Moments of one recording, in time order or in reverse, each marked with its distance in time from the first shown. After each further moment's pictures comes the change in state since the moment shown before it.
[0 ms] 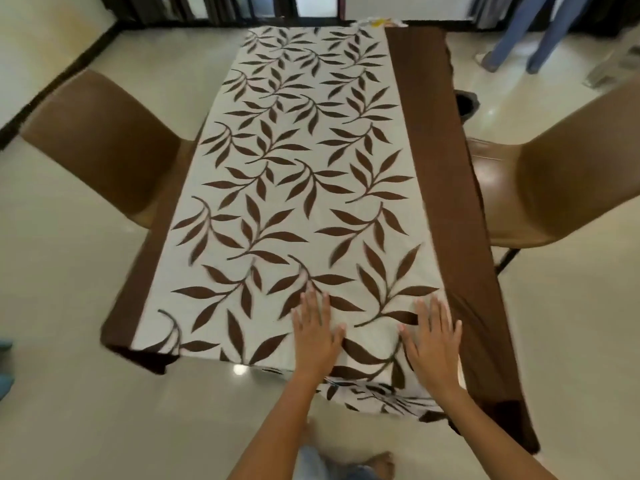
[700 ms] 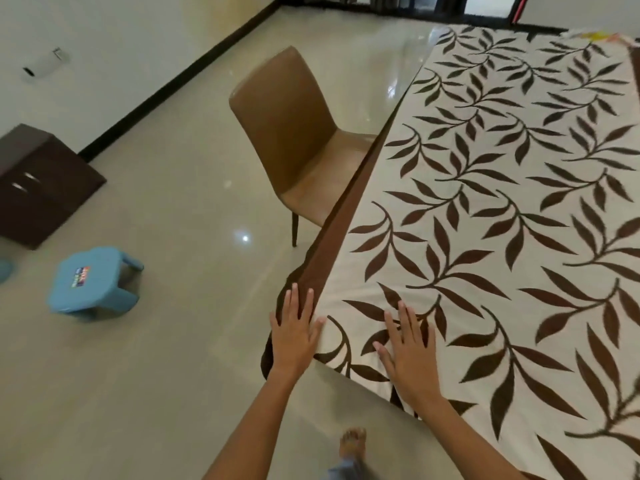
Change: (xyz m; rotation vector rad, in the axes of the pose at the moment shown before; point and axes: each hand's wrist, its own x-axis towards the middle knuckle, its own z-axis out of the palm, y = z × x) left_hand -0.025 -0.344 -0.125 0.045 0.177 -0.384; right_hand 0.025 -0.344 0.121 -0.137 -0.198 -0.534
